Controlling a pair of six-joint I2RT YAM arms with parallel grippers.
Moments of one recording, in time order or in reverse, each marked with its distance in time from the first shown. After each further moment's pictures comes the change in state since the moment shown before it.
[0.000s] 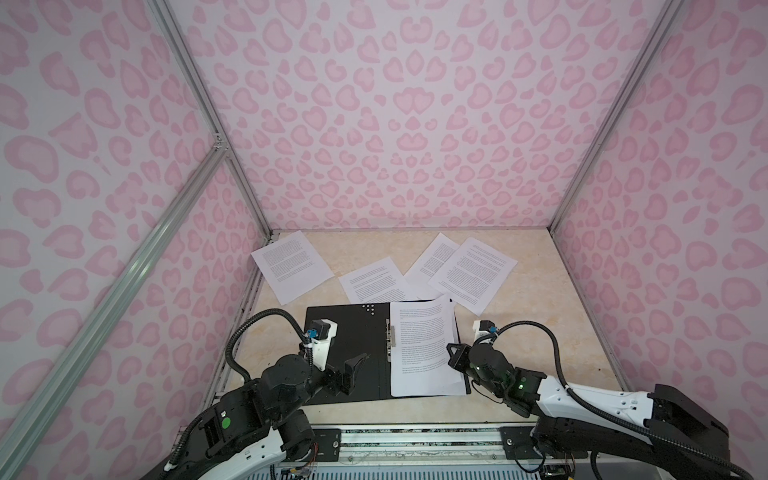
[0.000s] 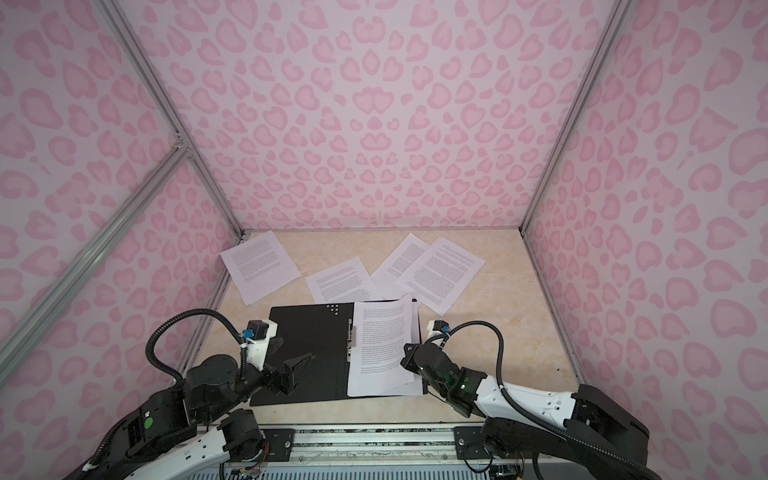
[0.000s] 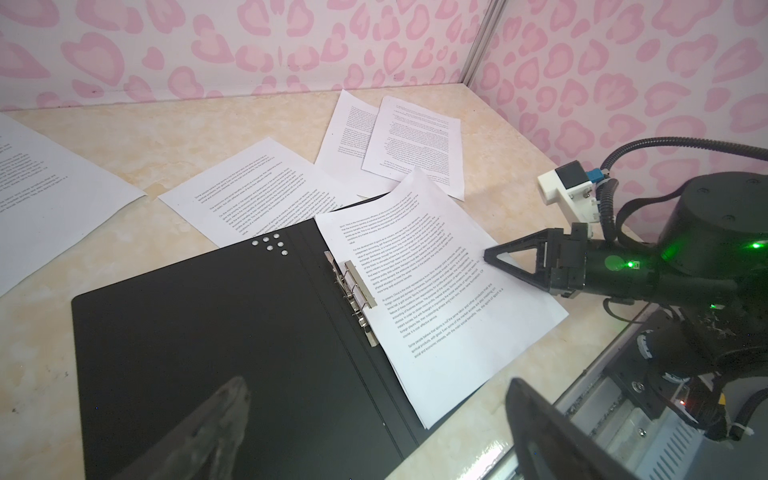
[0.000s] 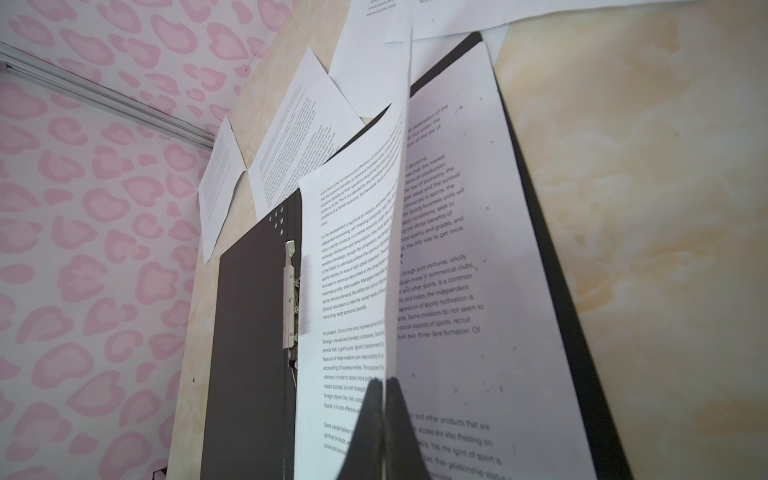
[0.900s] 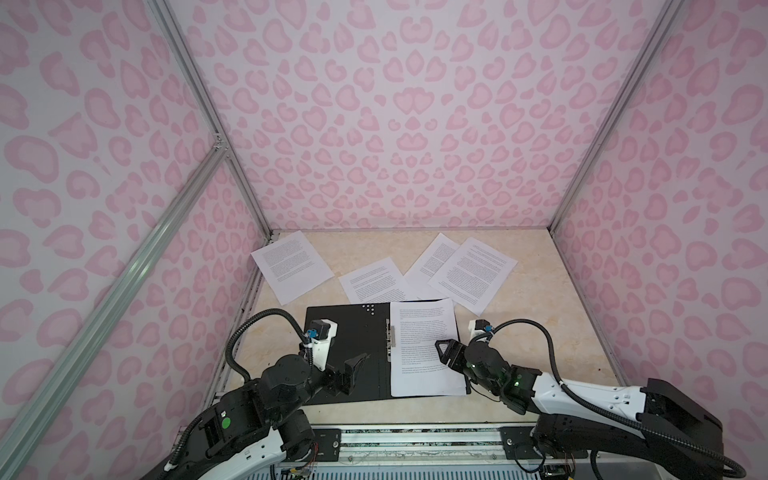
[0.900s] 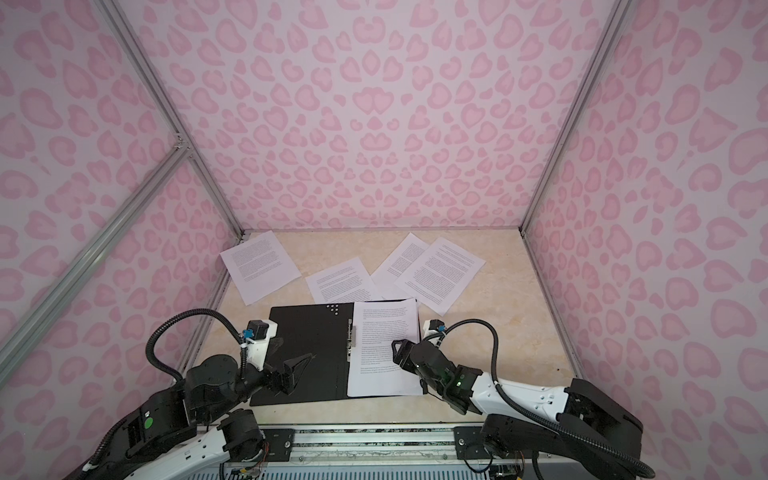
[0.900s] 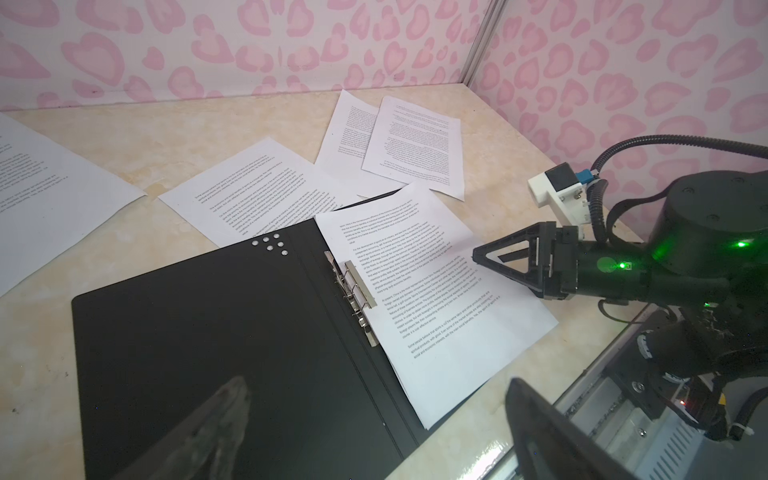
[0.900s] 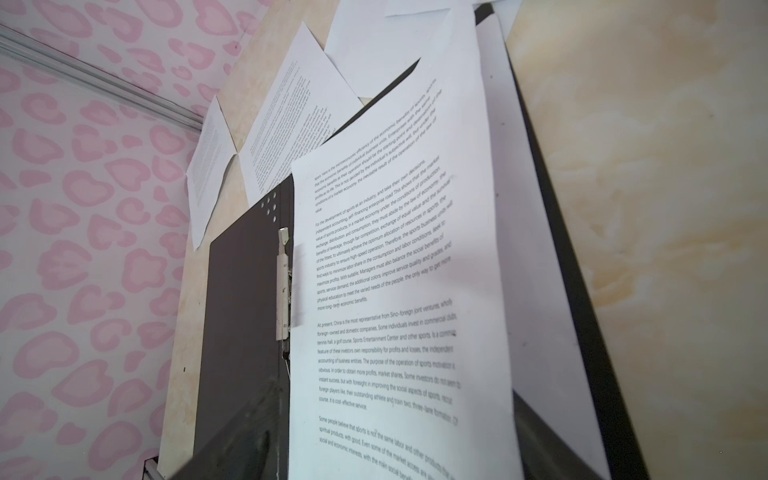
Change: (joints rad) left arm 0.000 0.000 0.000 0.000 0.000 0.000; right arm 0.001 0.048 0.032 -0.035 -0.024 -0.008
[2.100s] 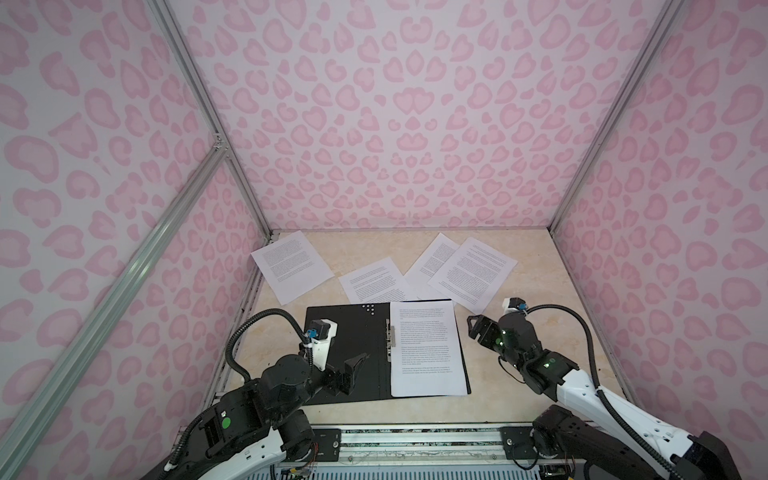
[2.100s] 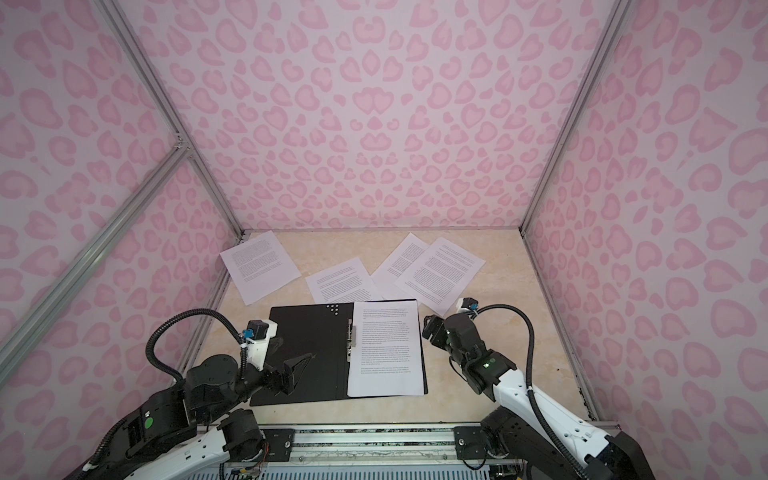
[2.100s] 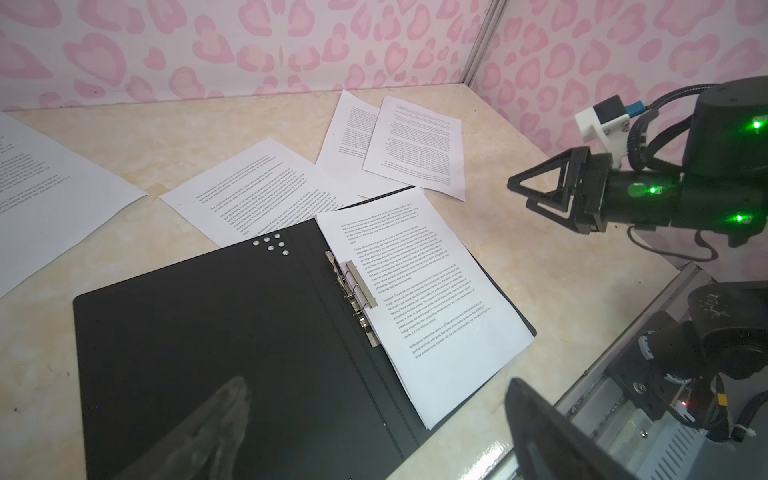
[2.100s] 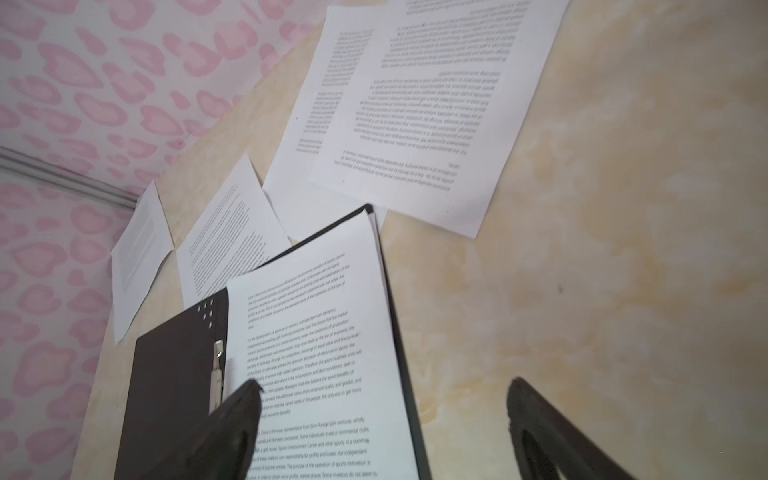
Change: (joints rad) left arm 0.000 0.000 0.000 0.000 -0.003 0.000; right arm -0.512 -0.218 0.131 -0.331 -0.152 -0.351
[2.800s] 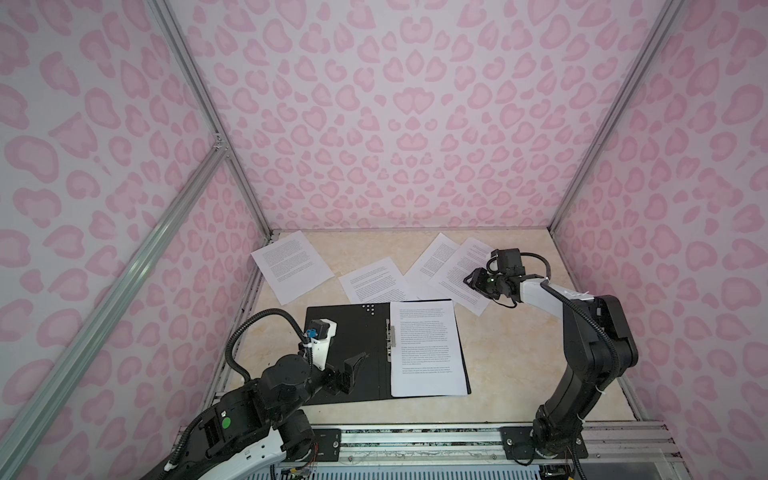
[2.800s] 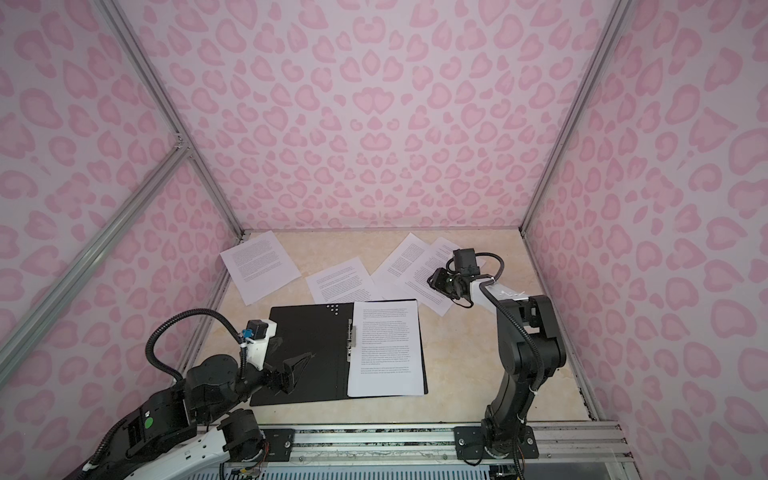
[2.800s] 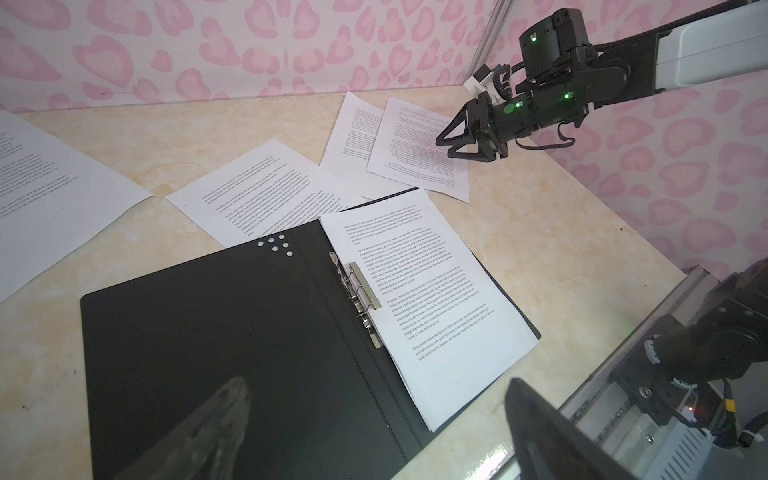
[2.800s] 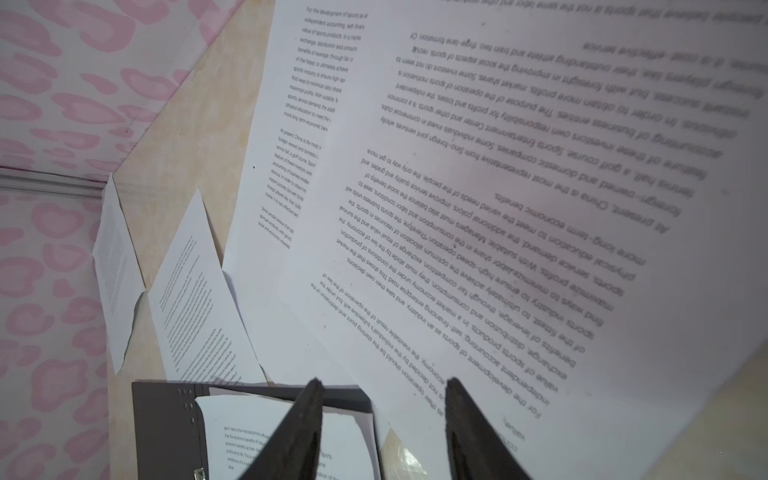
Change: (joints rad) left arm 0.000 0.000 0.000 -0.001 -0.012 0.000; right arm -0.307 0.919 0.638 0.012 -0.492 -0.225
